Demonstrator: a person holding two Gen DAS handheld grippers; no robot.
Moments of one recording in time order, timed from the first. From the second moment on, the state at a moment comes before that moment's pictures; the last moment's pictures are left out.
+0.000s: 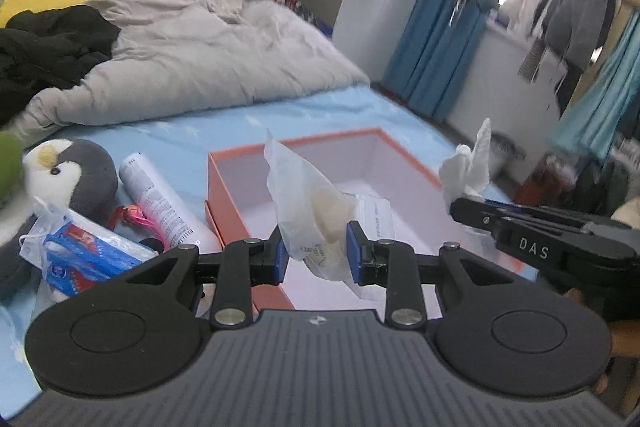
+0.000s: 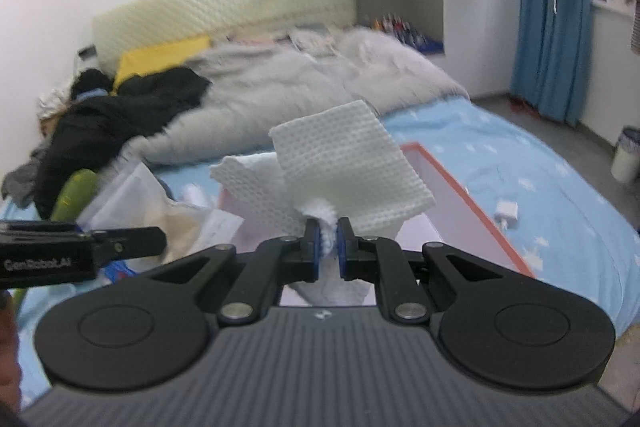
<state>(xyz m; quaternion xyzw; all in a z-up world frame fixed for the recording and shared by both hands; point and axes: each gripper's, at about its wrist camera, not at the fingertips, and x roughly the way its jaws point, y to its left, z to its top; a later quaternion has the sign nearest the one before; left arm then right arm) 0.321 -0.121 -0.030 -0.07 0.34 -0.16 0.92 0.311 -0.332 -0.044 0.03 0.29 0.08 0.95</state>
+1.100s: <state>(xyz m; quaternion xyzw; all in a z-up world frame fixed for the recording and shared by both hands) 0.352 -0.158 -0.066 -0.03 0.41 -0.19 0.89 0.331 -0.375 -0.096 0.08 0.39 0.05 0.91</state>
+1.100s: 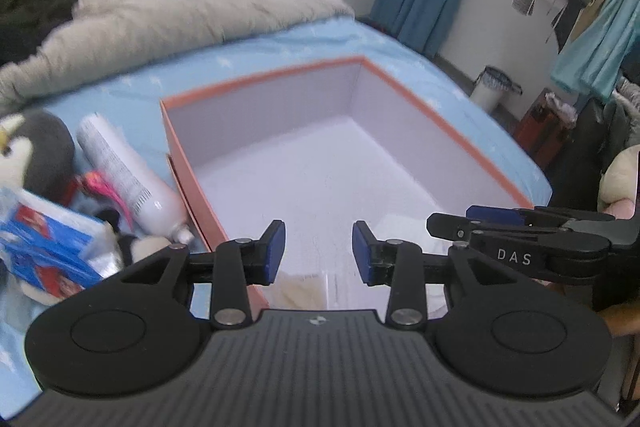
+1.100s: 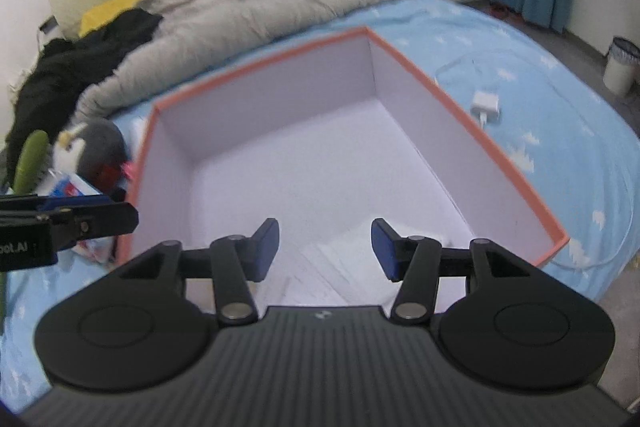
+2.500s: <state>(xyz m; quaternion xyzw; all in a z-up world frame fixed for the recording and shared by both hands) 0.154 0.006 0.017 -0.08 0.26 -0.10 0.96 0.174 -0.230 -0.015 0.06 0.24 0.18 0.95</state>
